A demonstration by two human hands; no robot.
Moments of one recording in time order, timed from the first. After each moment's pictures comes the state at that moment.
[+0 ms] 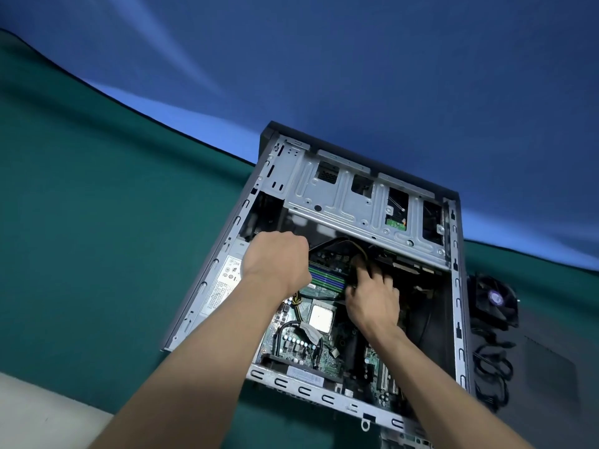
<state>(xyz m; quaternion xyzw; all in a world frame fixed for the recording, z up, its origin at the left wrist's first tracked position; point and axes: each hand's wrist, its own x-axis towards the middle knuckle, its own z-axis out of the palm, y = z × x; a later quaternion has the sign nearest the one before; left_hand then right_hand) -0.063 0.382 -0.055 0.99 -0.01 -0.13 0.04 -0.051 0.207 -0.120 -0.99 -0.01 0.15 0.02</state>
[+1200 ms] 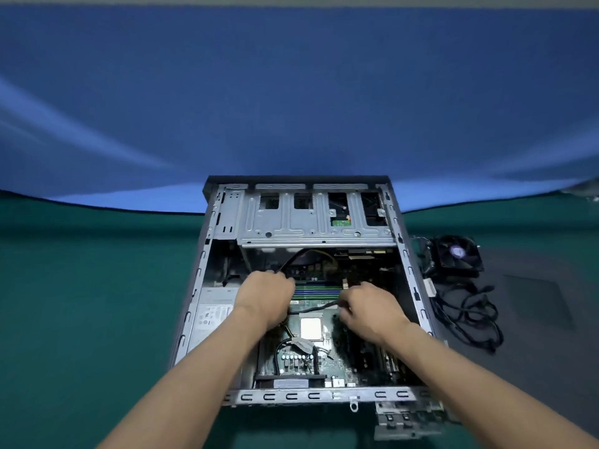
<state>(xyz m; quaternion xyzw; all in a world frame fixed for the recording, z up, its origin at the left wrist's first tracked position) -0.065 0.356 -0.056 0.95 -0.22 -0.15 -0.14 -0.077 0.166 -0.075 -0.97 -0.13 0.21 0.06</state>
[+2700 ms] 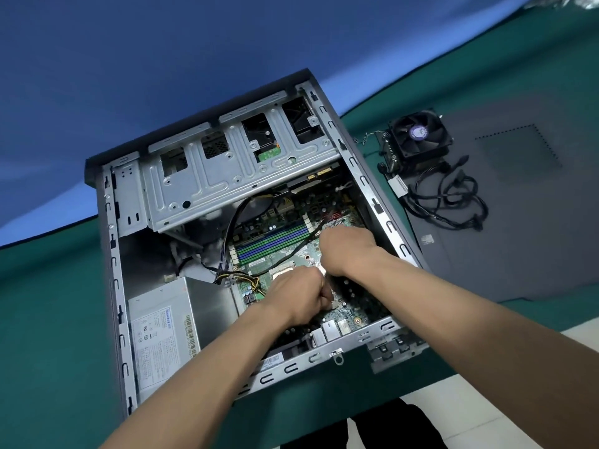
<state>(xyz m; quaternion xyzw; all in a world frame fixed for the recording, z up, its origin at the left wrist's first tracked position) -0.091 0.283 -0.116 0.88 -0.27 -0.38 0.11 -0.076 0.165 -0.086 -0.93 0.04 0.35 0.11</state>
